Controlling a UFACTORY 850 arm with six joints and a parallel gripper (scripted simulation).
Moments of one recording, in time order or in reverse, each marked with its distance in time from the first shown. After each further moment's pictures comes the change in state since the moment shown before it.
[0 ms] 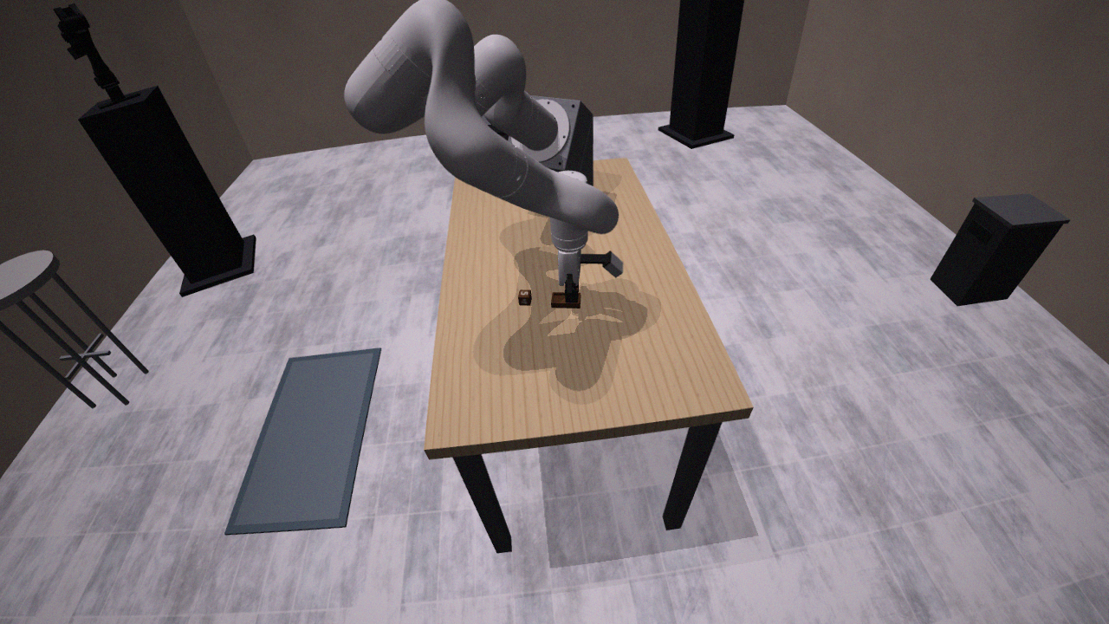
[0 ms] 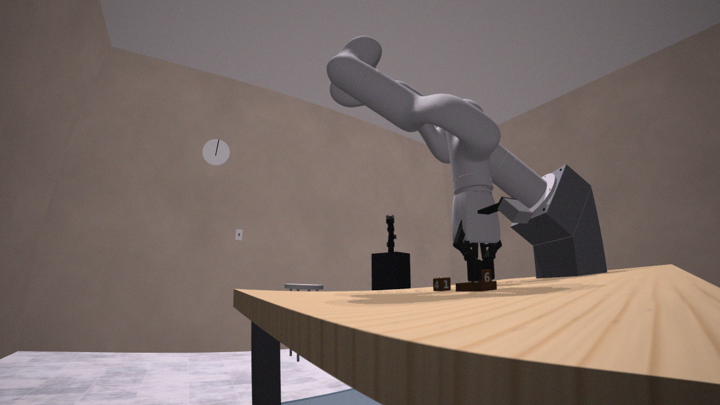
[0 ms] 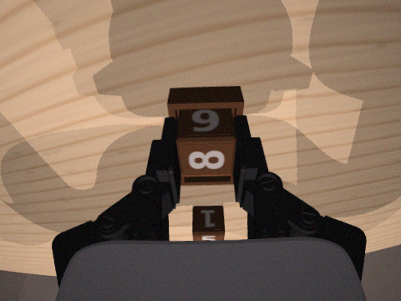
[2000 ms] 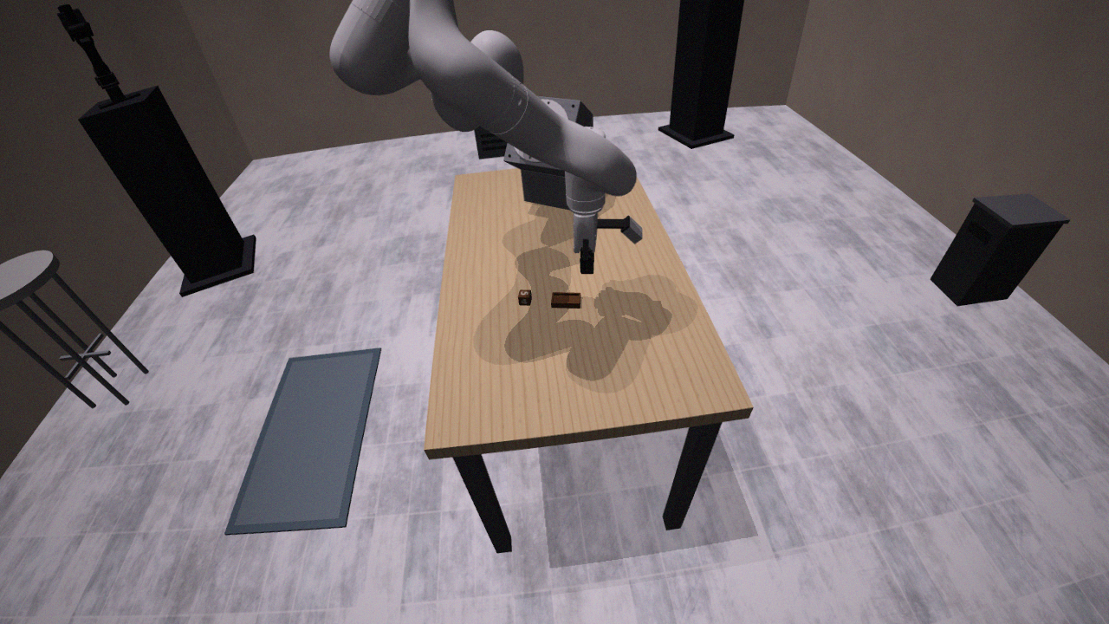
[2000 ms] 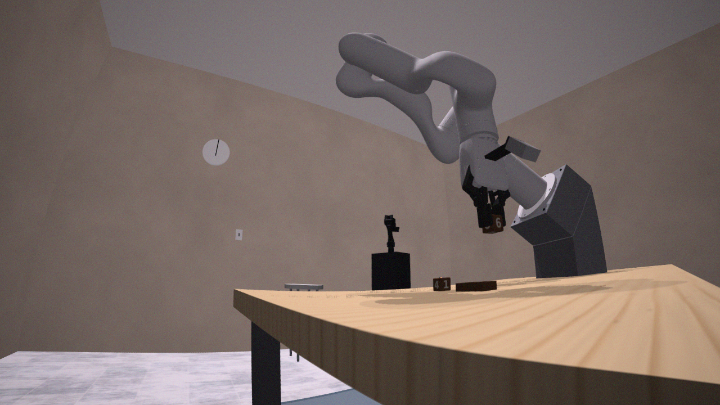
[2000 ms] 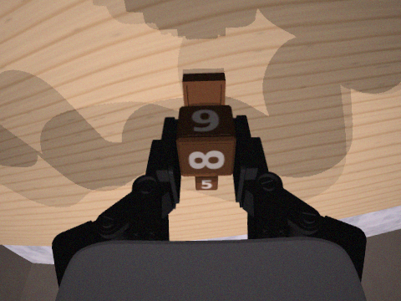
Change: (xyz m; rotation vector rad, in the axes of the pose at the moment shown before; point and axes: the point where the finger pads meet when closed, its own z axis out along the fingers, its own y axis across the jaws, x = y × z) arm 0.040 0.001 -0.098 0.000 0.008 -0.001
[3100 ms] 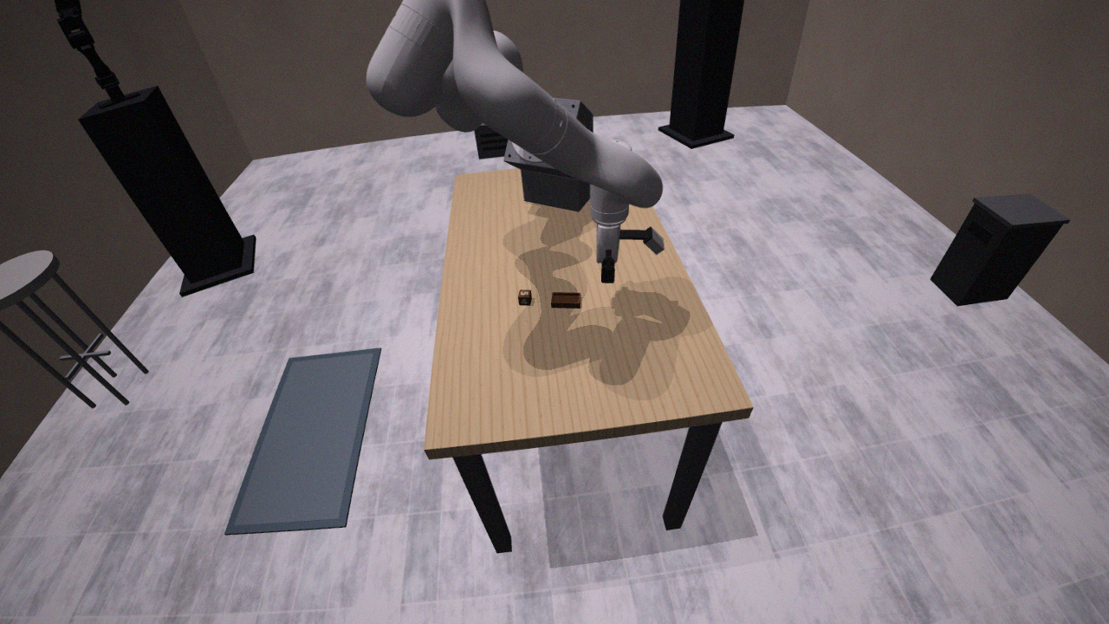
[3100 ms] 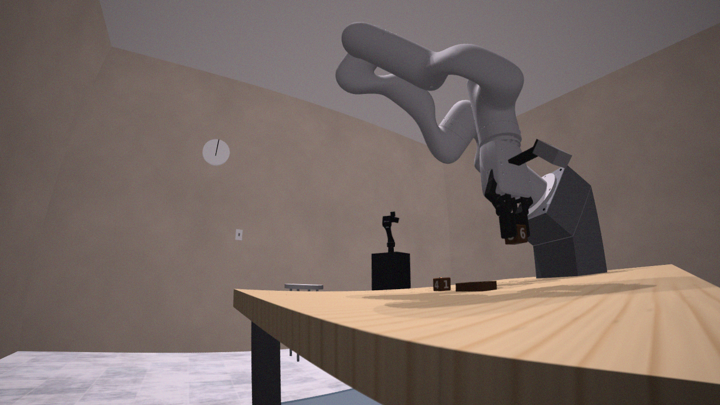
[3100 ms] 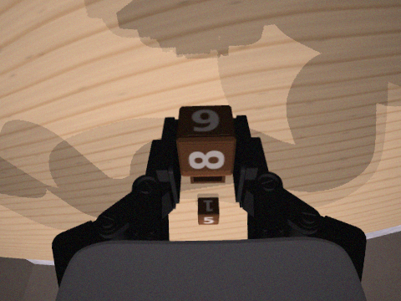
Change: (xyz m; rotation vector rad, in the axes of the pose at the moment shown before) arm 0.050 -0.001 0.029 0.001 -0.008 0.000
